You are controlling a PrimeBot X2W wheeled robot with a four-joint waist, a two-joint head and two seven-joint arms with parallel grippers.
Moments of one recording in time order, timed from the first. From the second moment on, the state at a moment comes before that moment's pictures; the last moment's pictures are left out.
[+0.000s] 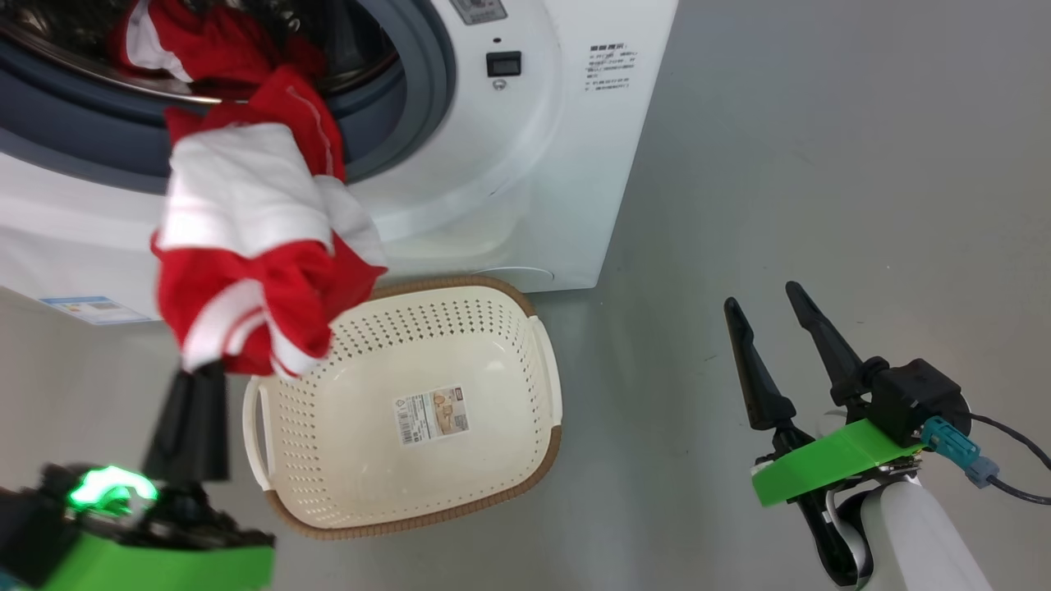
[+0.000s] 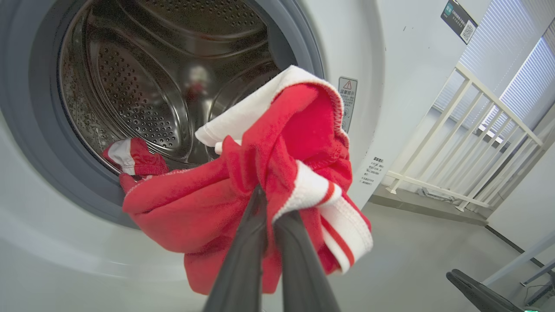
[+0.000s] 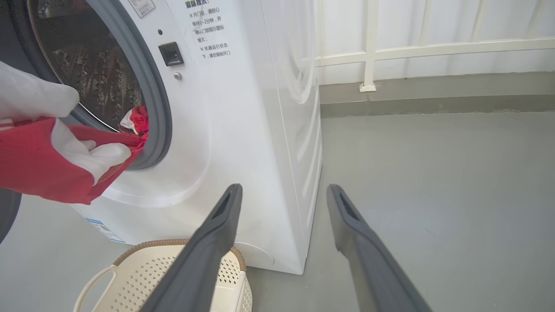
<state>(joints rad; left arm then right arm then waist) -0.09 0.23 -0.15 -0.19 -0.66 -0.13 -0.25 -0.26 -0.07 0.07 0.19 0.19 0.13 -0.26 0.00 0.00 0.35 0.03</state>
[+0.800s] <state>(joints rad) -0.26 0.20 -0.44 0.37 -0.81 -0.13 -0.25 -0.27 -0.07 0.09 0.18 0.18 0.13 -0.26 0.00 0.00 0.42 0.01</state>
